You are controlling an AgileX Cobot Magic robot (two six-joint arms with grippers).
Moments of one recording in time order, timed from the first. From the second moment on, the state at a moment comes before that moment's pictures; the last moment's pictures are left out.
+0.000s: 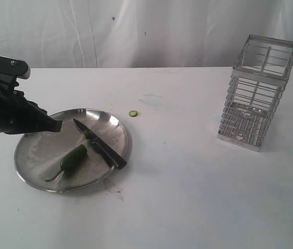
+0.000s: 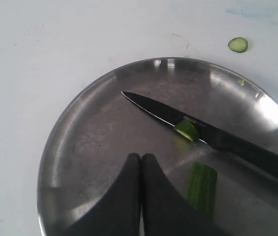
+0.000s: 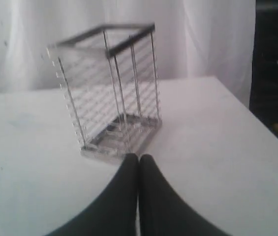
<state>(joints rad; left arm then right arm) -0.21 1.45 -0.72 -1.66 -0.02 1.68 0.00 0.01 0.00 -0.05 0.22 0.16</state>
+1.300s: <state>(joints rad) -0.07 0.80 -0.72 -1.66 -0.01 1.68 0.00 0.01 0.00 -0.12 0.36 0.18</state>
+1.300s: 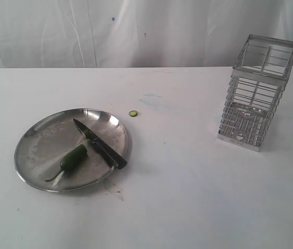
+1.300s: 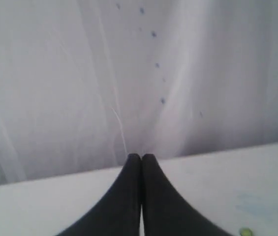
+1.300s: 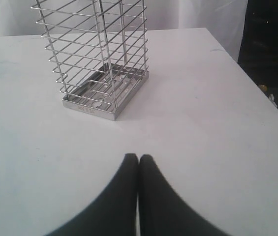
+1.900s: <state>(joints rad) 0.01 0.37 -0.72 -1.66 -0.12 1.68 0.00 0.01 0.00 -0.12 0.36 0.18</state>
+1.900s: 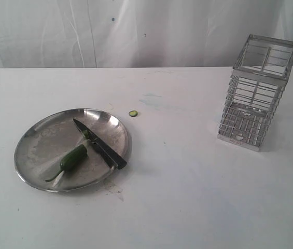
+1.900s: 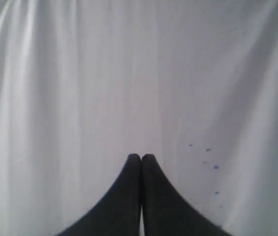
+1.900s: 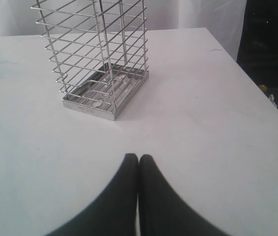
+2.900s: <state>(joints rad) 0.03 0.11 -0.16 -0.19 0.40 0.07 0.00 0.01 0.00 -0.12 0.36 0.18</state>
